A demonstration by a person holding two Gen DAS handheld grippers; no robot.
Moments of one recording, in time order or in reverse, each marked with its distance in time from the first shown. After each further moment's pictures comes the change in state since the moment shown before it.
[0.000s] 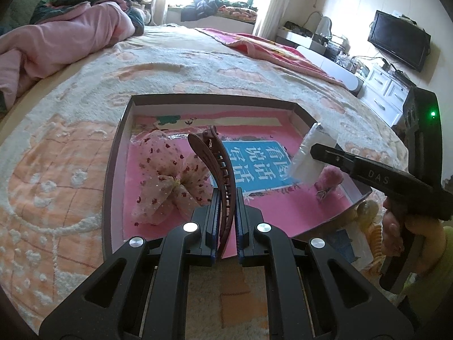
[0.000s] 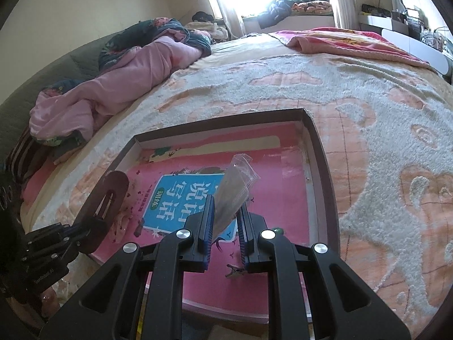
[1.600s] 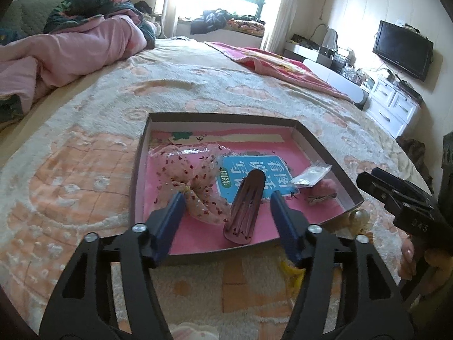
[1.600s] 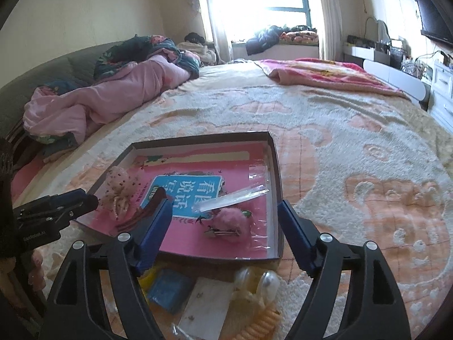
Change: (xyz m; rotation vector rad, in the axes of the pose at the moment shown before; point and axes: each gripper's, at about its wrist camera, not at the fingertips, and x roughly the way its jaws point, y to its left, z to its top) left arm -0.036 0.000 0.000 -0.018 -0.078 0.047; right arm -0.080 0.011 -0.030 -0.080 -0.149 -0.134
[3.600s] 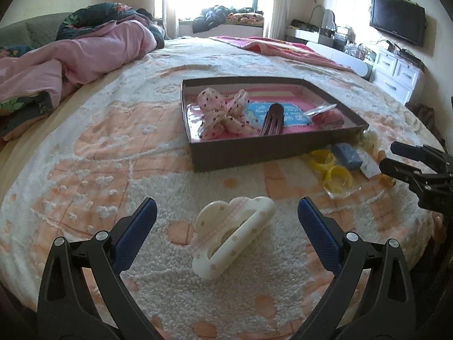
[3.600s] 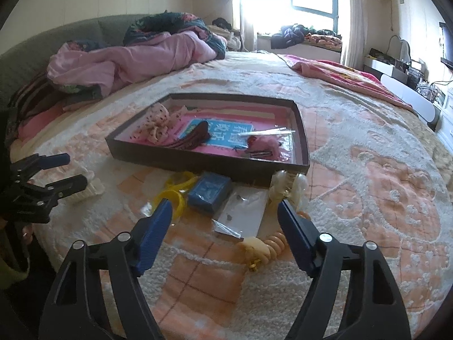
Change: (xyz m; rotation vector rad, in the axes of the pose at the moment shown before) left arm -0.050 0.018 -0.086 0.120 0.032 0.101; right arm -0.038 0.042 -0.076 -0.166 0.093 0.011
